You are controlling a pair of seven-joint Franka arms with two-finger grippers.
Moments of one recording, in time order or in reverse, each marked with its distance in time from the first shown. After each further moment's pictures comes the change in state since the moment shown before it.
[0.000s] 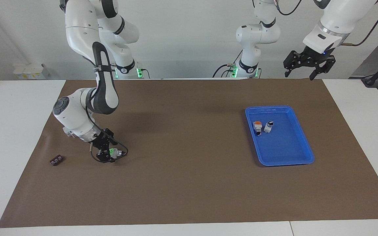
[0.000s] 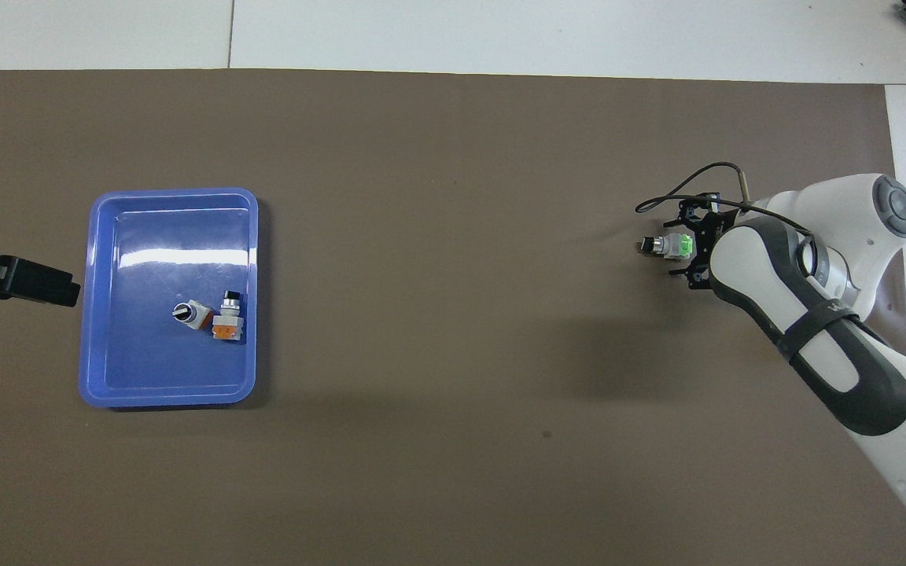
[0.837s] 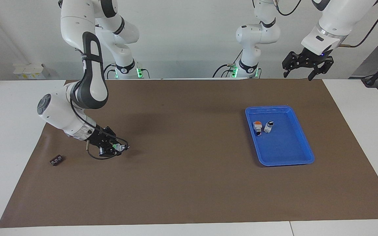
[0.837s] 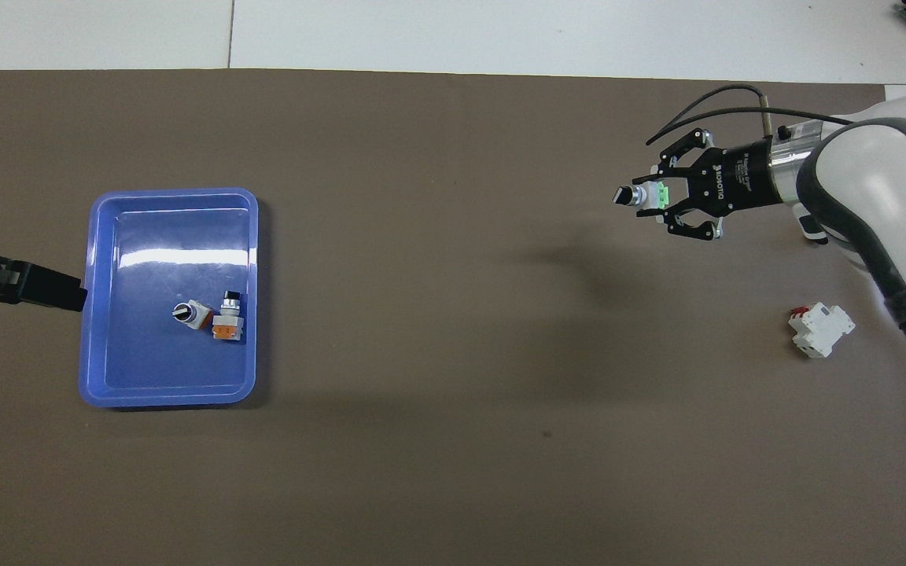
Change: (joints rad) left arm -0.010 -0.002 -0.002 -0.011 0.000 -0.002 0.001; right arm -0.007 -0.035 0.037 0.324 0.356 -0.424 -0.016
